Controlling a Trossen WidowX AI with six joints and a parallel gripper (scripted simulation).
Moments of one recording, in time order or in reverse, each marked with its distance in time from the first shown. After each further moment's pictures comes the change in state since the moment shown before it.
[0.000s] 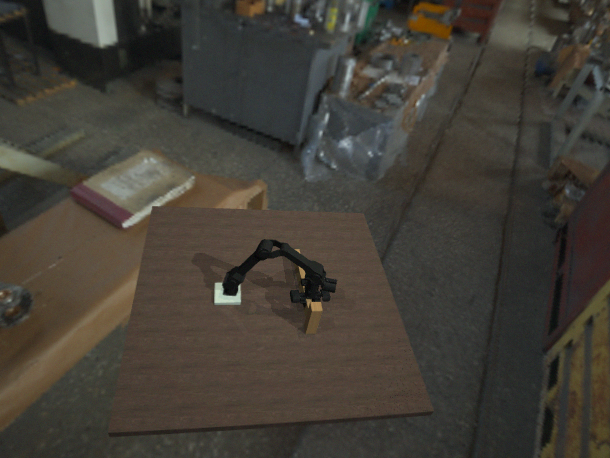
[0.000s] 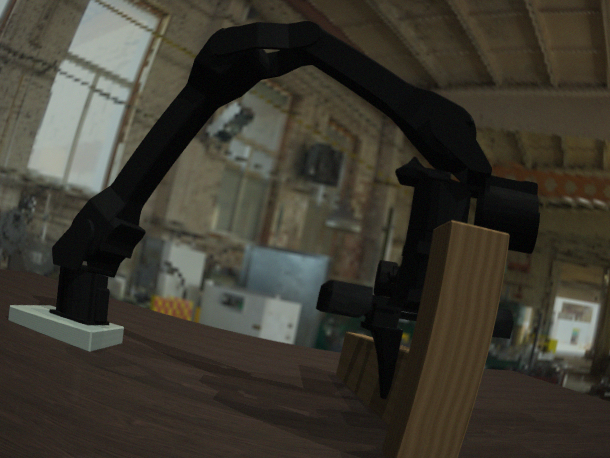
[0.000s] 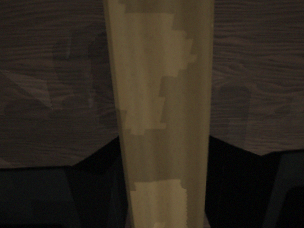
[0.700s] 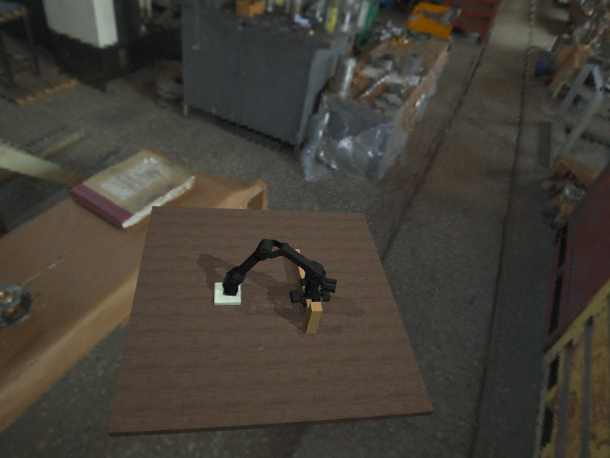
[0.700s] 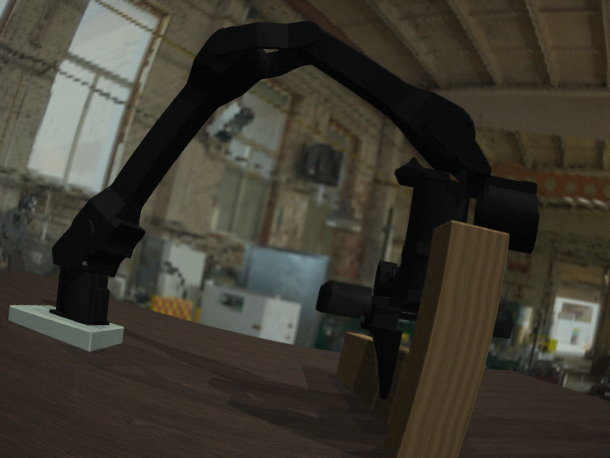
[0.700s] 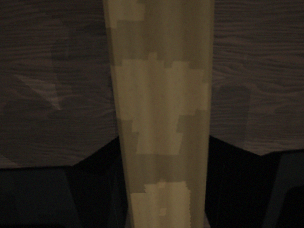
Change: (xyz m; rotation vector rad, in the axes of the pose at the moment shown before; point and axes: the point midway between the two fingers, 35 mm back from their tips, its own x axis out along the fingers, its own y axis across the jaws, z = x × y) arm 0.002 0.001 0.000 0.000 -0.001 0.002
